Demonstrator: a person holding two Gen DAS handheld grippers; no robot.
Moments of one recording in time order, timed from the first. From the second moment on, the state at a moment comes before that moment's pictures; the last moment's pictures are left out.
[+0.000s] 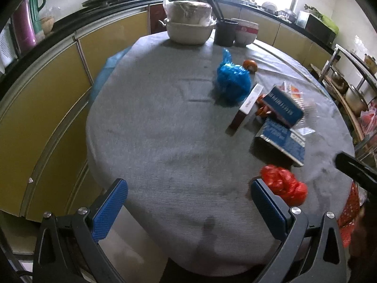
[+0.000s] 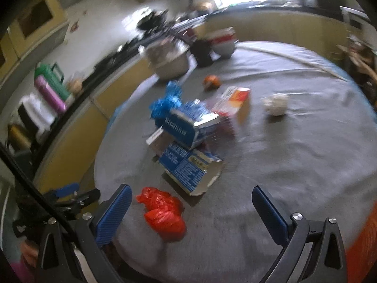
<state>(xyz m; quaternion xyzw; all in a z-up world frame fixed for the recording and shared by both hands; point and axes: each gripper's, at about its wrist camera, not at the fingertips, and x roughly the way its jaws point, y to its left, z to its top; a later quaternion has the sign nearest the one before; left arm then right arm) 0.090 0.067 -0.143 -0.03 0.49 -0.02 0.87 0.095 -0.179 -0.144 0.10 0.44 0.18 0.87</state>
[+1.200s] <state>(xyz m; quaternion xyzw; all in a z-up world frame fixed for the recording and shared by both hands) 0.102 0.011 -0.157 -0.08 0.54 -0.17 0.82 0.121 -0.251 -0.157 0.28 0.44 0.16 0.84</state>
